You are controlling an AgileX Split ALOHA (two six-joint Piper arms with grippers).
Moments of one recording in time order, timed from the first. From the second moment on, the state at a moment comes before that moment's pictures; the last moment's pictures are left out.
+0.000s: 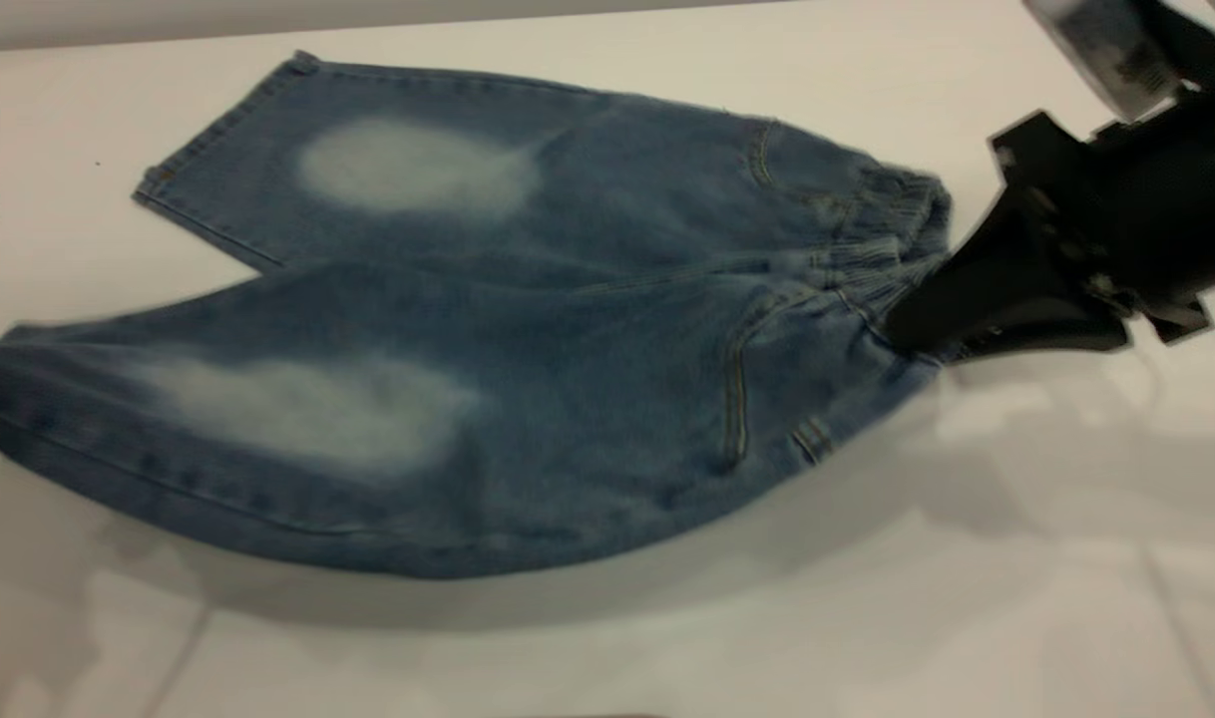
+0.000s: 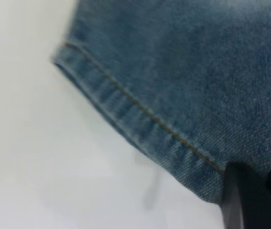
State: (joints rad) left arm -0.08 1.38 -0.48 0.15 0.30 0.56; right arm 0.08 1.87 -0.60 1.54 0.79 -1.39
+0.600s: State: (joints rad) left arm -0.08 1.26 -0.59 0.39 0.29 0.22; right arm 0.08 1.69 -0.45 1.59 0.82 -1.08
